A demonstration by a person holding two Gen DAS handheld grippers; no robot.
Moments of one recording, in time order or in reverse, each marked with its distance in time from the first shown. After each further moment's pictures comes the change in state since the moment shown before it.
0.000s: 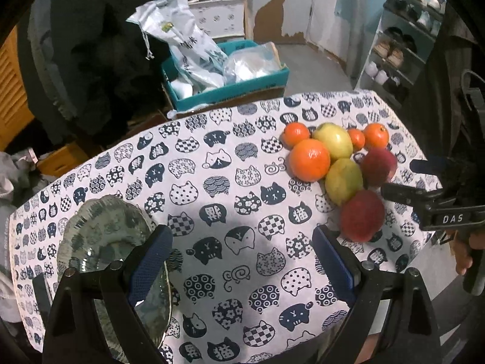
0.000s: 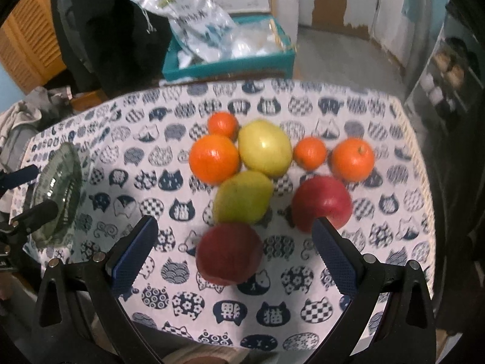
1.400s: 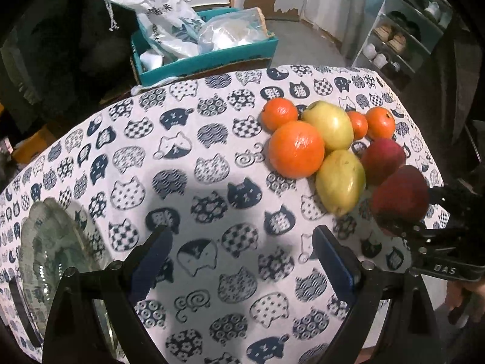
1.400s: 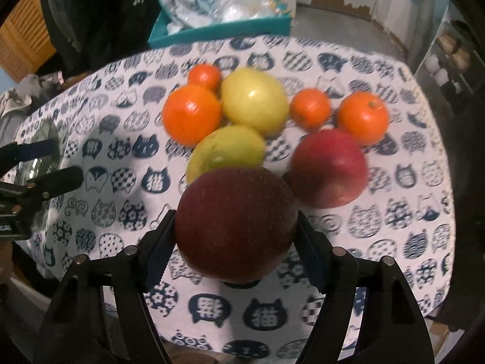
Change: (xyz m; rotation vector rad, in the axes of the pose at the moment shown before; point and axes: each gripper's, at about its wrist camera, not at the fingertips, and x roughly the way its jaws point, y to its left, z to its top) left arm 0.073 -0.034 0.026 -0.028 0.117 -0.072; right arm 0.033 -0.024 -0.020 0.013 0.040 -0.006
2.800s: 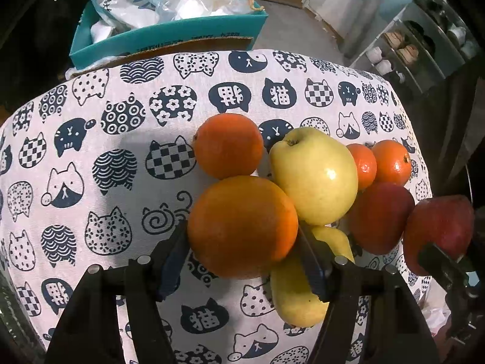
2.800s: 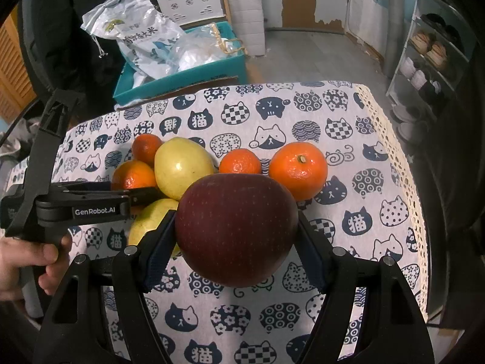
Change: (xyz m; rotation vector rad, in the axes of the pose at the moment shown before) left arm 0.103 -0.042 0.067 -0.120 0.106 -0.121; right arm -0.012 -0.063 0.036 0.080 -0.128 -0.028
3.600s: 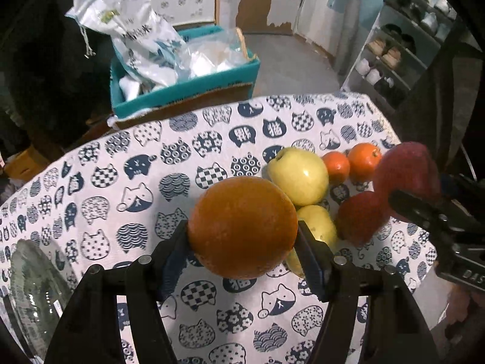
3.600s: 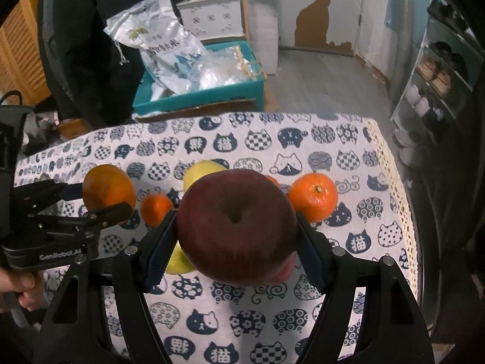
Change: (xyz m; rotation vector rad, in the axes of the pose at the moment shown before) left arm -0.096 -0.004 -0.029 0.114 -0.185 0.092; right arm -0.033 0.036 0.015 -0.078 -0.080 0.006
